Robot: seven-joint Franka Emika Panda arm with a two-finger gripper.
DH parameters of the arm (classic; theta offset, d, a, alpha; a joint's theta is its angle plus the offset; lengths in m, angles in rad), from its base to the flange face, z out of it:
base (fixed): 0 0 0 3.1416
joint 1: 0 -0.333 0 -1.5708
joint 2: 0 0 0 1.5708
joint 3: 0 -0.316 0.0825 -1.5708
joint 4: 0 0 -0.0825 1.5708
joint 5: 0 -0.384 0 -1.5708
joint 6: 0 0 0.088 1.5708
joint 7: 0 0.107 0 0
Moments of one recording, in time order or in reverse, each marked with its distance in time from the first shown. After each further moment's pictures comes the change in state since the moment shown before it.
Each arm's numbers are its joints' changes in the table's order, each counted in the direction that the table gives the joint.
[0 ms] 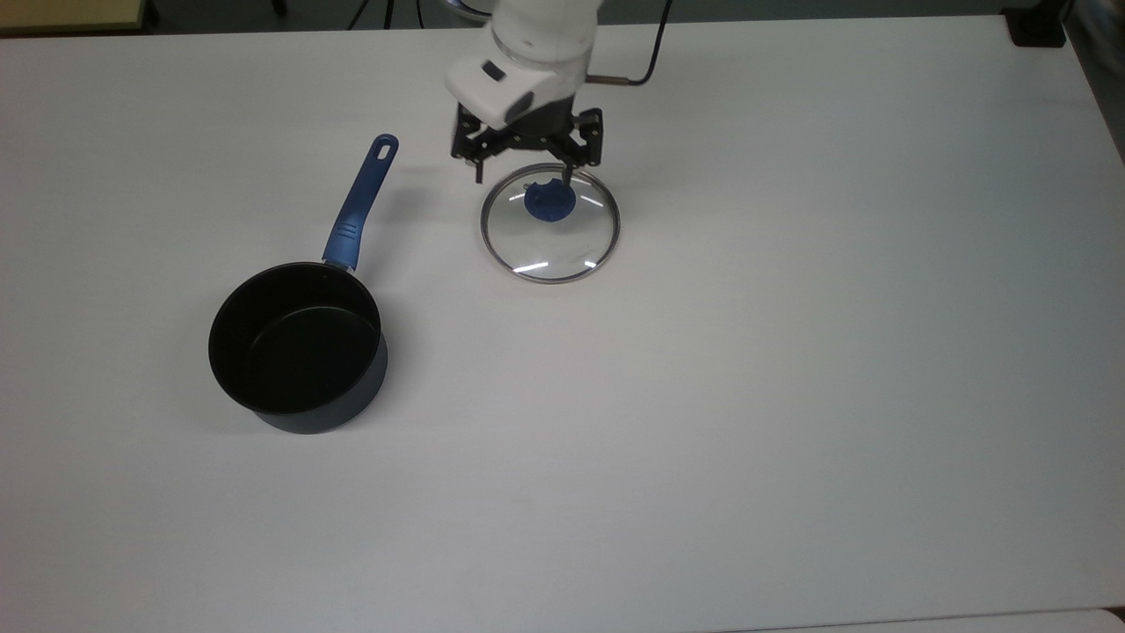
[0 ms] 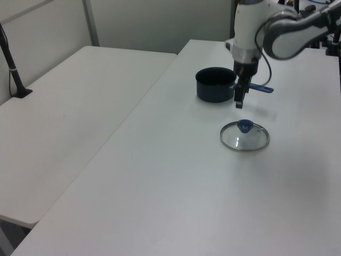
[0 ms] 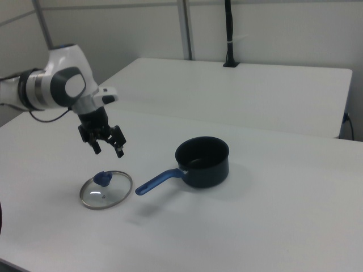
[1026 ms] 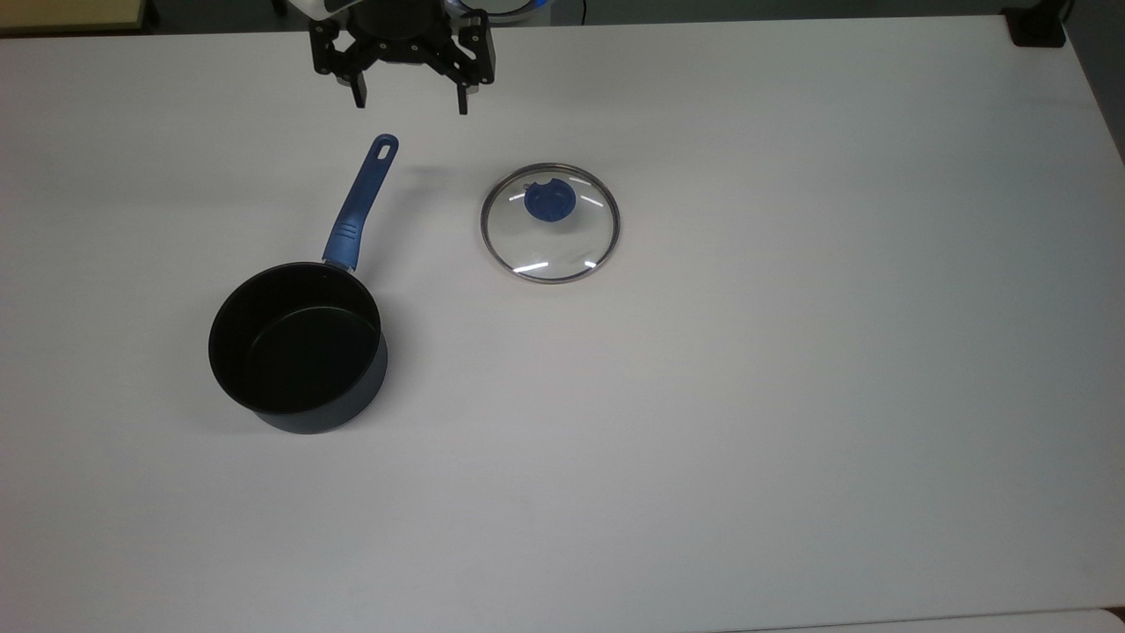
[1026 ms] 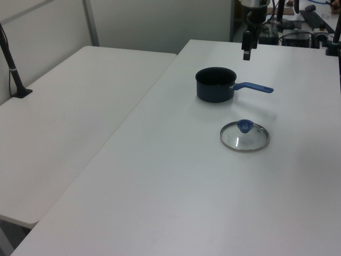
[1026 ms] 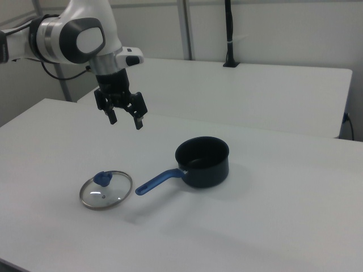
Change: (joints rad) arm 0.189 0.042 0.000 0.255 -0.087 -0.288 -0.207
